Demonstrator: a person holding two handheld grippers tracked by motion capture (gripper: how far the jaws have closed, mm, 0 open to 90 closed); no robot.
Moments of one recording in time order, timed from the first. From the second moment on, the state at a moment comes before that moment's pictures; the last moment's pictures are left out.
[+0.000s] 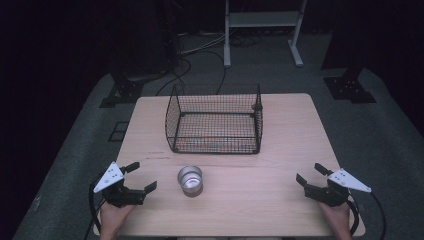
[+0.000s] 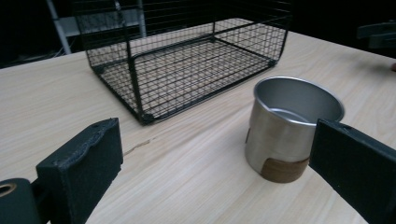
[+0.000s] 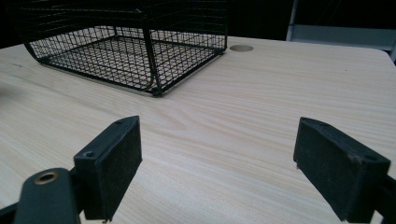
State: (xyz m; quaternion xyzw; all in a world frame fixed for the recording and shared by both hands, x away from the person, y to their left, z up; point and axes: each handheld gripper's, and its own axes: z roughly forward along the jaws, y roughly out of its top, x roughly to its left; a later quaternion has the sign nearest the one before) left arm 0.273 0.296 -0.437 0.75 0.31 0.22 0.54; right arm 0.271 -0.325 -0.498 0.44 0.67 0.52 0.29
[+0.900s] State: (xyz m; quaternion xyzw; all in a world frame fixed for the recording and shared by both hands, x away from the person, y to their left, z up) left arm 0.279 0.261 -0.417 0.79 0.25 0.18 0.53; right arm 0.271 -0.325 -0.498 0.44 0.67 0.52 0.29
